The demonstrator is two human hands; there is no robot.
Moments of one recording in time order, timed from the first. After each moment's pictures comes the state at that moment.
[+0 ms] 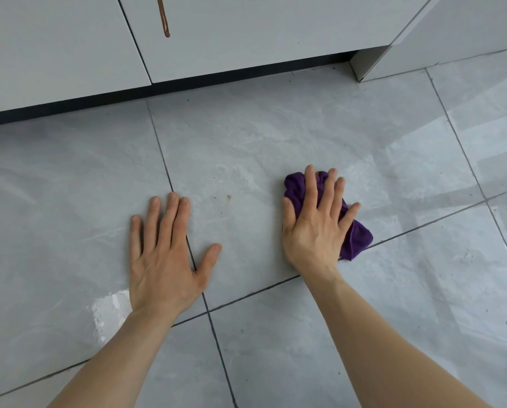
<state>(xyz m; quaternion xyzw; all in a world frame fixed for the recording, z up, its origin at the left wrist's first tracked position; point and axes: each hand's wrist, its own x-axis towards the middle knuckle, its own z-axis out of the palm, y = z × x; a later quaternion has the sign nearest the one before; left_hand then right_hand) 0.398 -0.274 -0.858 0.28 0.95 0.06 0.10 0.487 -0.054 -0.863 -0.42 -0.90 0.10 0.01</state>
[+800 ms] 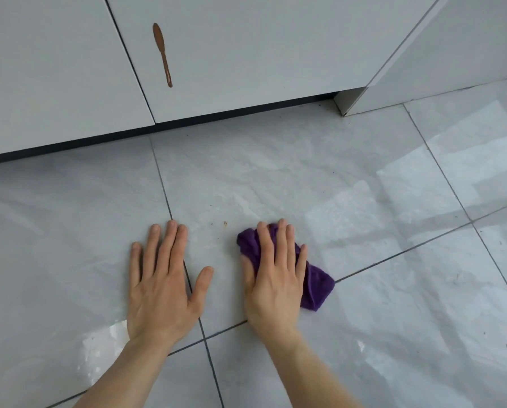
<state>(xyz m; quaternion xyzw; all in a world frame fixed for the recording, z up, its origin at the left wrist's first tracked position) 0.397 -0.274 -0.856 0.29 0.95 0.09 0.10 0.497 -0.127 -0.862 -0.36 -0.92 0.17 0.05</state>
